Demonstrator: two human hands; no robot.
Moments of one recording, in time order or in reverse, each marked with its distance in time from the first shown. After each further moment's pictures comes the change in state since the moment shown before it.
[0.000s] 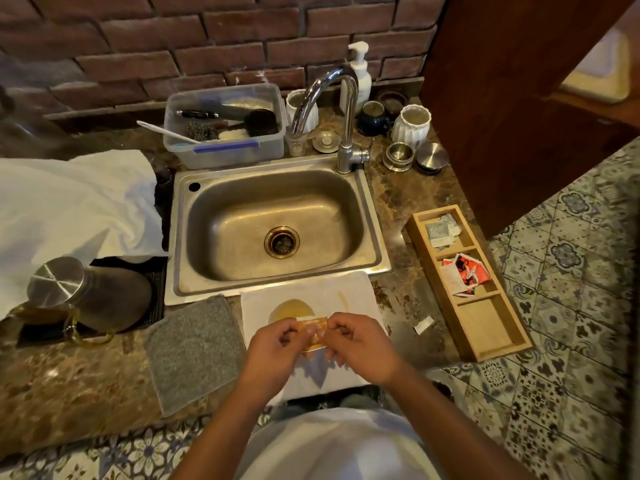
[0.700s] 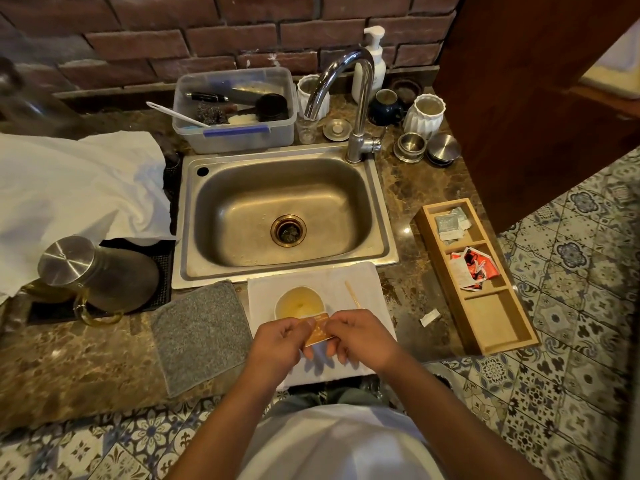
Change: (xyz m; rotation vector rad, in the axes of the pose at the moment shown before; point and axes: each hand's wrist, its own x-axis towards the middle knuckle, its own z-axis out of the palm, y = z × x) left_hand -0.009 -0.003 -0.002 -0.105 0.021 -0.187; right_hand 0.005 -0.005 0.013 0.065 -0.074 0.234
